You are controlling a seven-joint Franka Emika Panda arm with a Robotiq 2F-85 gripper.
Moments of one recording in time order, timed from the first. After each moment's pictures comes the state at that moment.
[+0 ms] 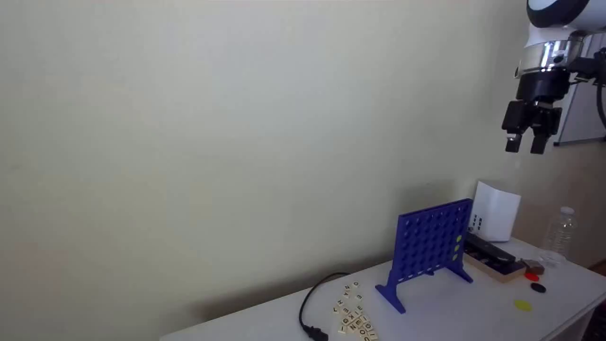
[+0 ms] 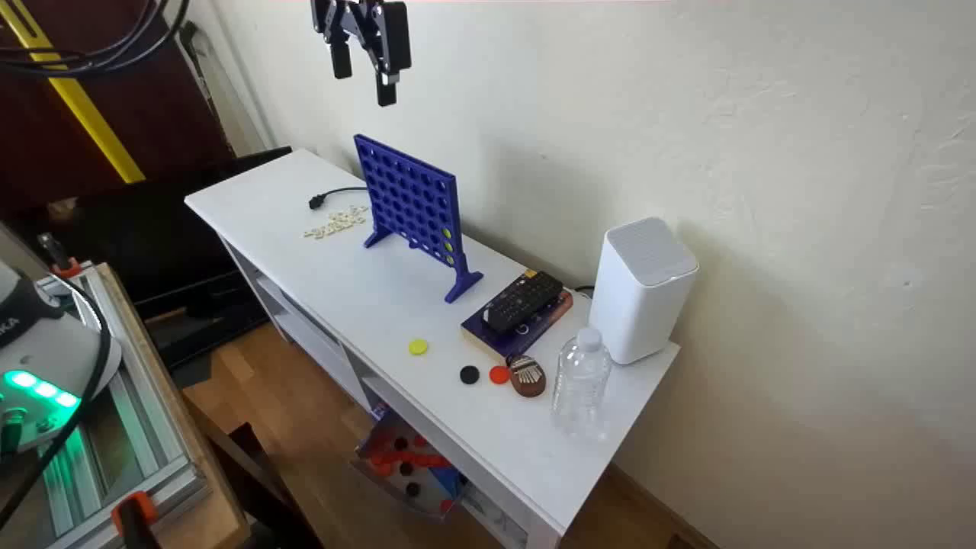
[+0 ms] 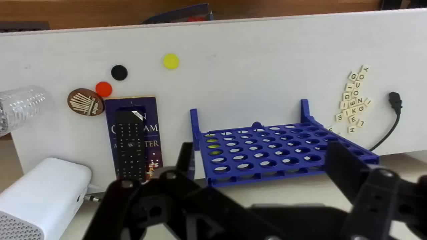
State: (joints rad) arm -0.06 -0.18 -0.25 -2.28 0.04 2.02 -0.30
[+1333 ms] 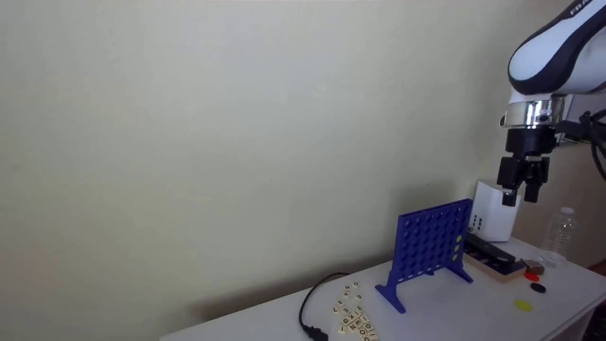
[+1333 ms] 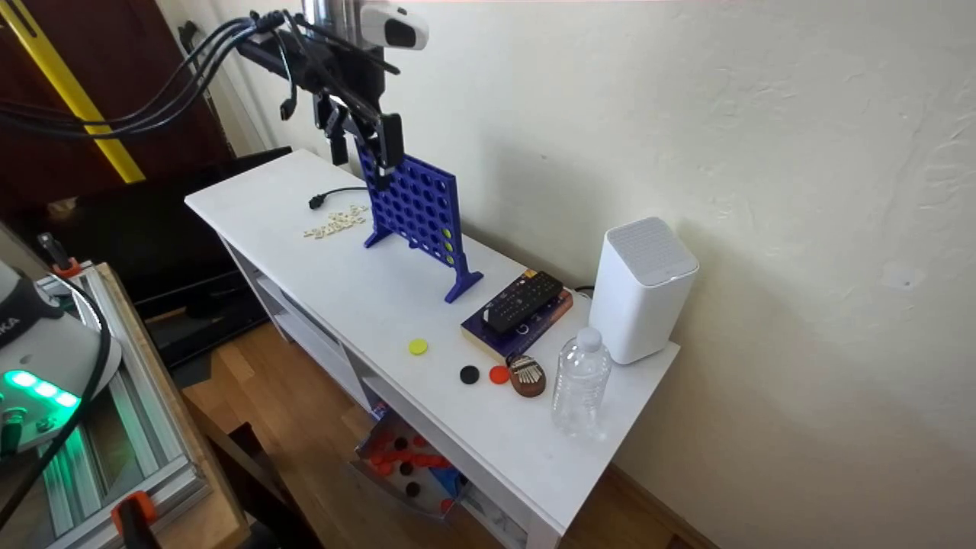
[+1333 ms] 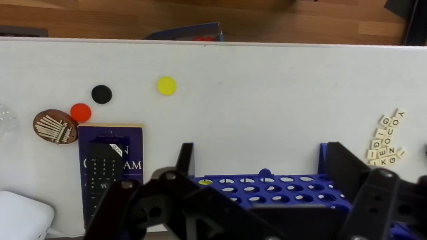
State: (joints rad) arm -0.07 -0.06 -0.20 -2.46 0.01 2.26 -0.35
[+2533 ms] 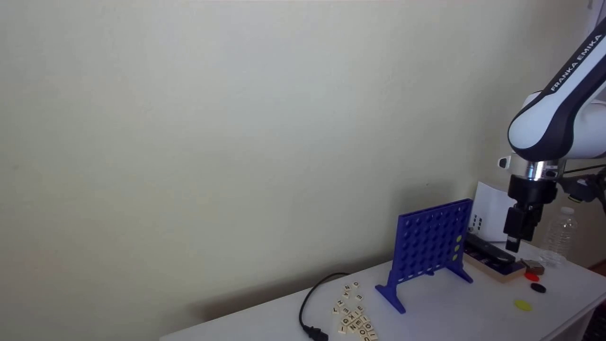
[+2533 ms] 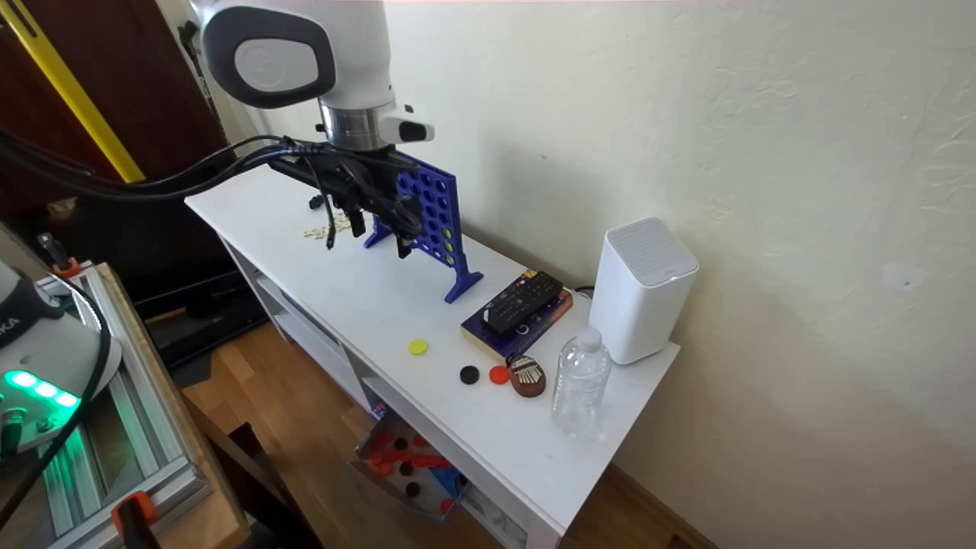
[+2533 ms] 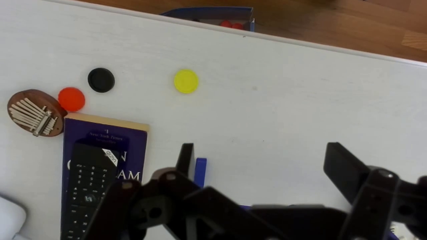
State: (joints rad) arm -0.14 0.15 -0.17 -2.56 0.03 2.65 -0.55
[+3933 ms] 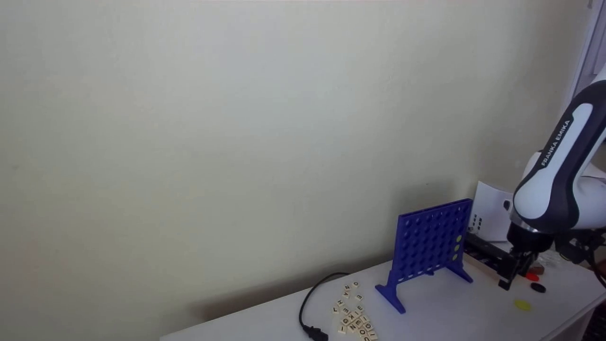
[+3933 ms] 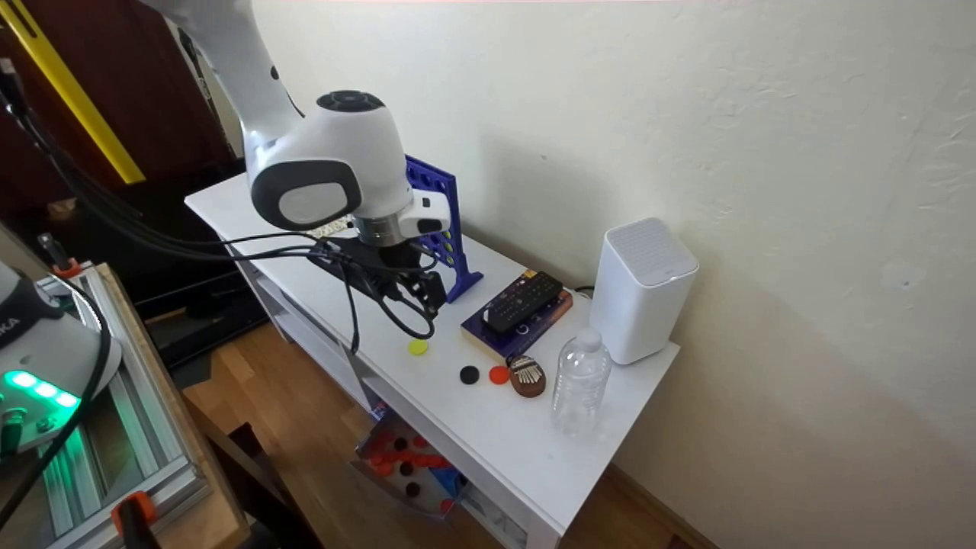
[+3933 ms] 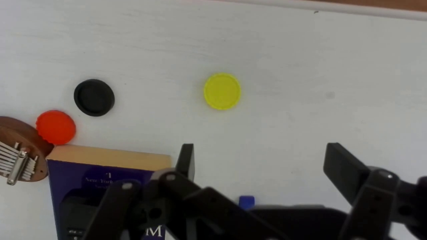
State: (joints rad) arm -0.40 0.54 0.00 -2.50 -0.07 3.11 -0.47
